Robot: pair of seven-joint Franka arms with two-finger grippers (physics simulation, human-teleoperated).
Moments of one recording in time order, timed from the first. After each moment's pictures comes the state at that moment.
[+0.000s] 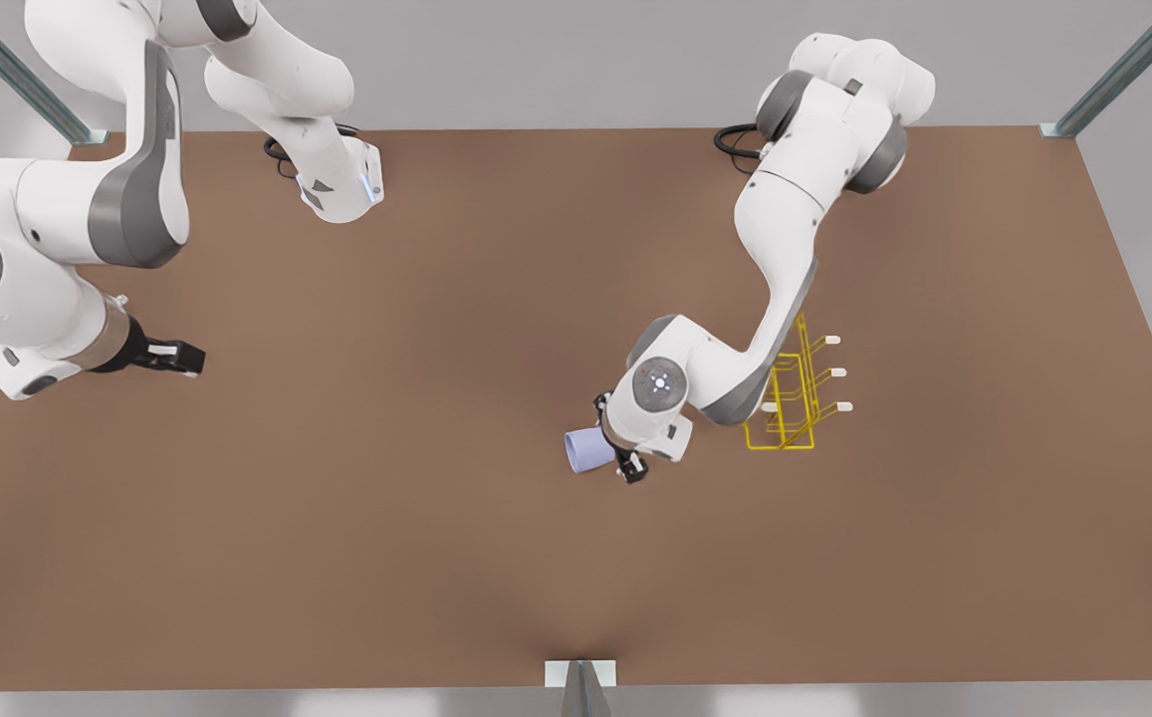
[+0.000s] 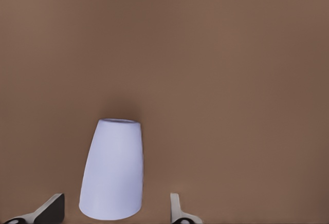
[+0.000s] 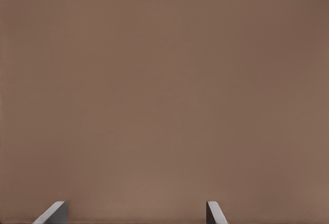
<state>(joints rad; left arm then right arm) -0.50 0.86 -0.17 -1.18 0.02 2.09 -2.57 -0.06 0.23 0.10 -1.35 -0.14 1.44 0.11</state>
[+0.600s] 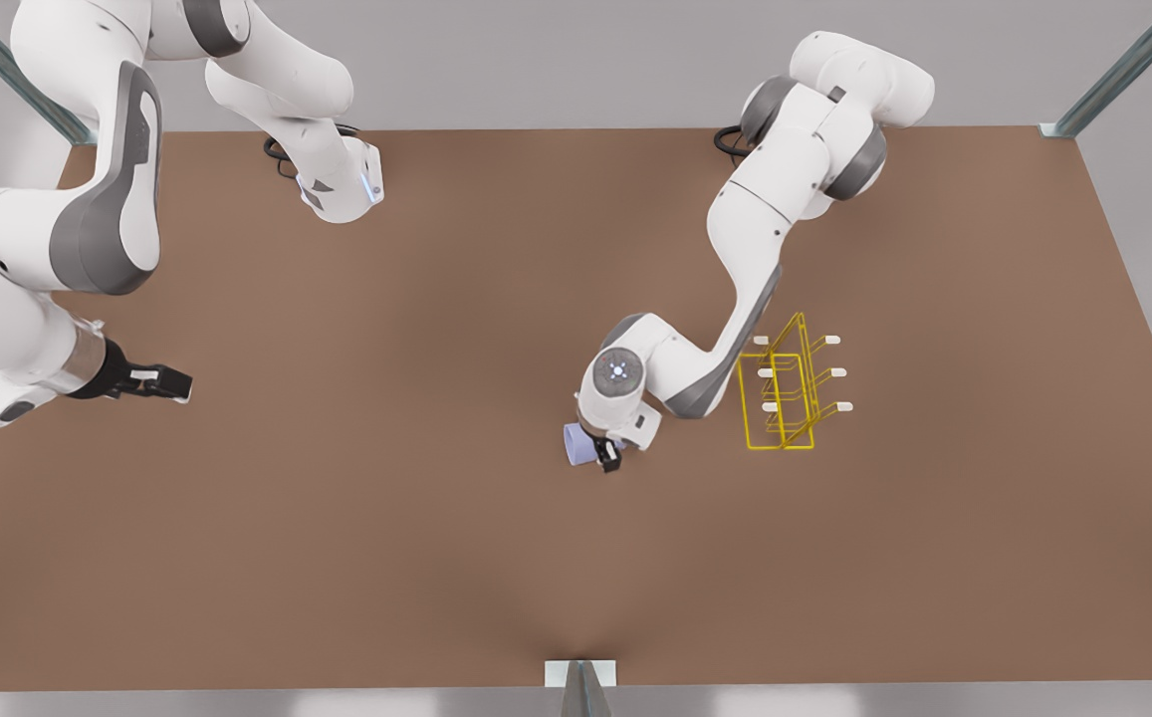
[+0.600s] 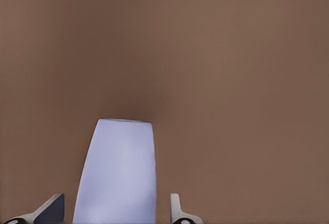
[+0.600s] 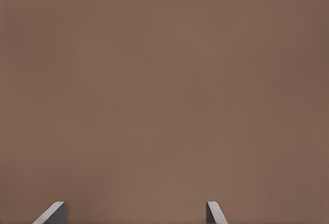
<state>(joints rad) -0.56 0.91 -0.17 -1.23 0.11 2.18 -2.61 -0.10 0.29 0.10 -1.32 -0.06 1.53 0.05</state>
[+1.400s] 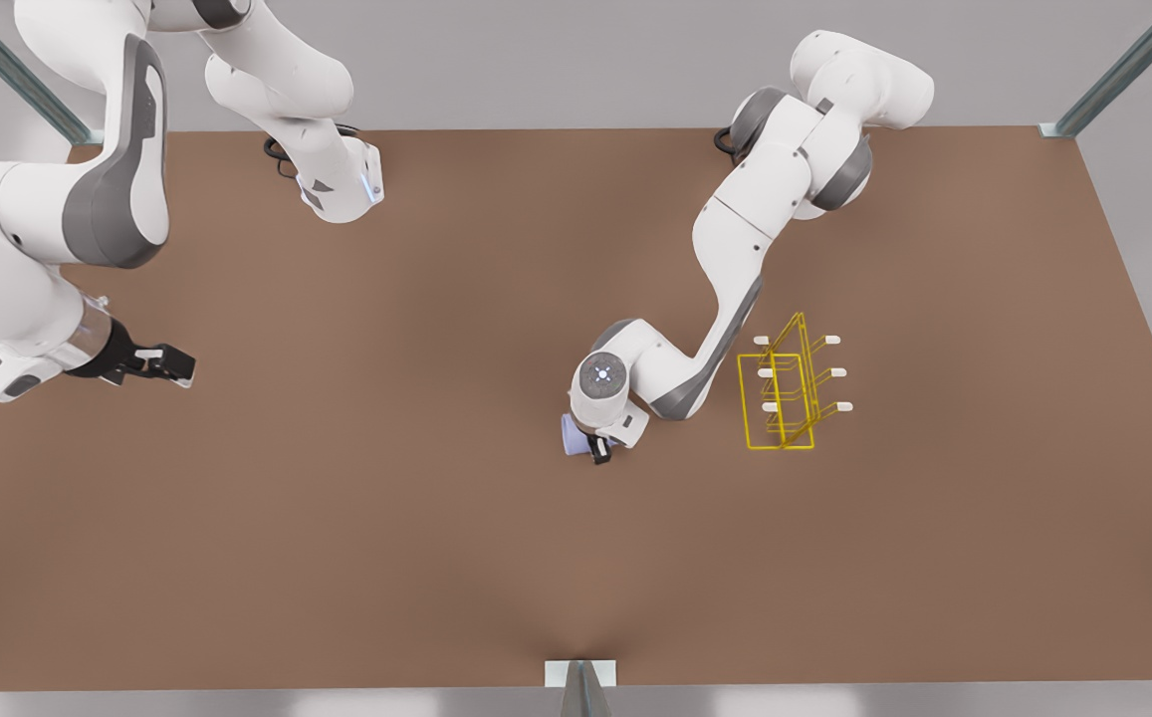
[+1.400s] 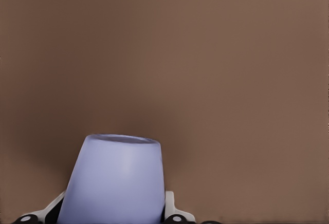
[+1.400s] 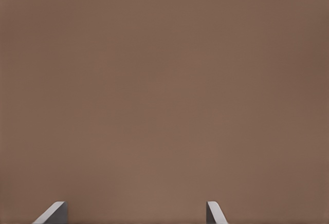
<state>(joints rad) -0.58 0.98 -0.17 -1.24 0.14 2.22 -2.58 -0.11 0.18 0.10 -1.47 -0.05 1.61 0.02</state>
